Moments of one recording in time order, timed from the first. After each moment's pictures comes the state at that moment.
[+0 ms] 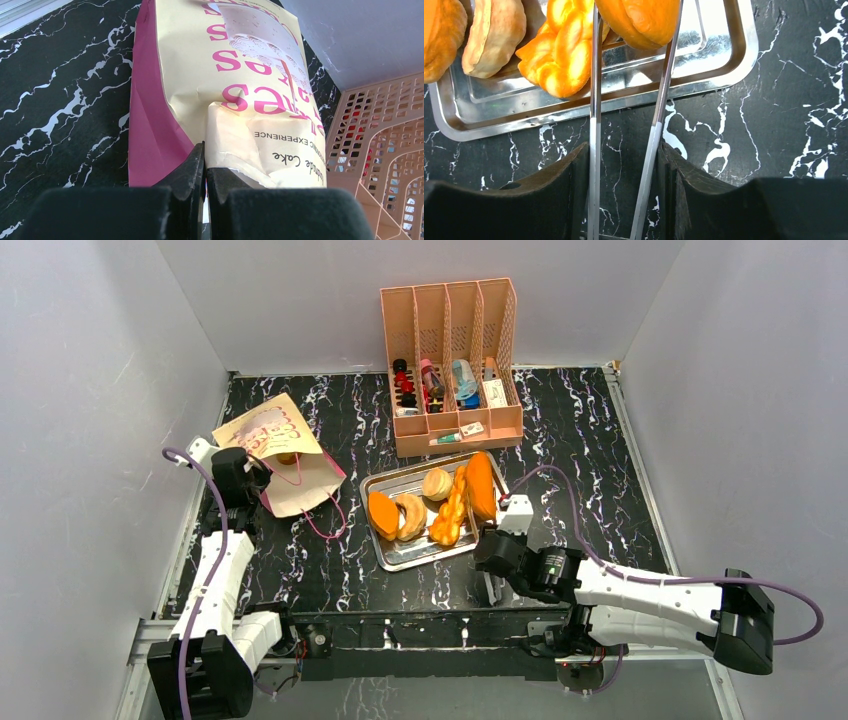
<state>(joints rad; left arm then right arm) 0.10 0.96 0.66 -0.20 -0.30 -0.72 1.14 0.93 0.54 -0.53 0.66 0.91</state>
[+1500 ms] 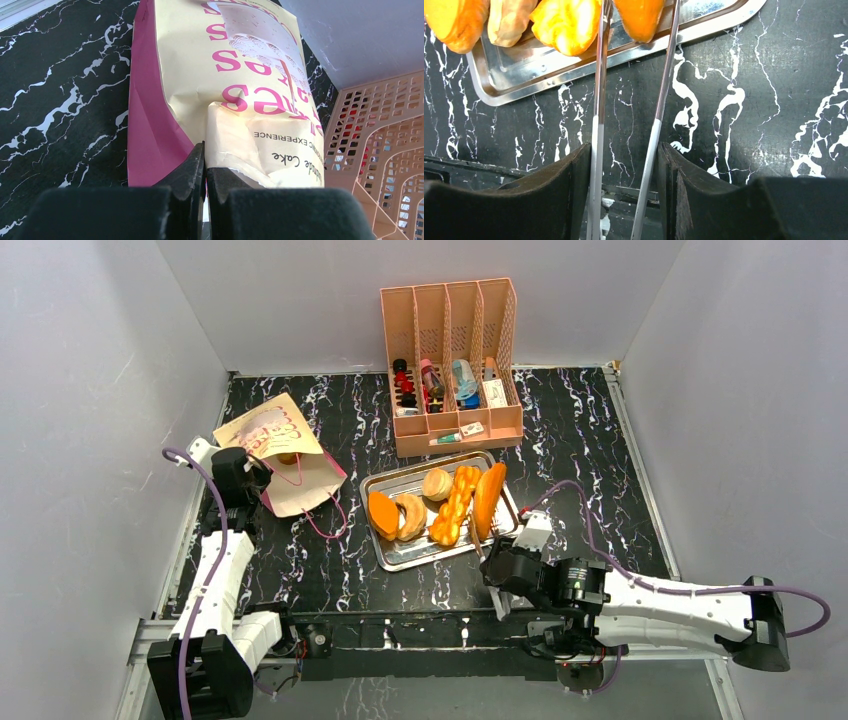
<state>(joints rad) 0.10 0.96 0.66 -0.20 -0.29 -0.73 1.26 0.75 0.51 -0.72 0.61 1.18</state>
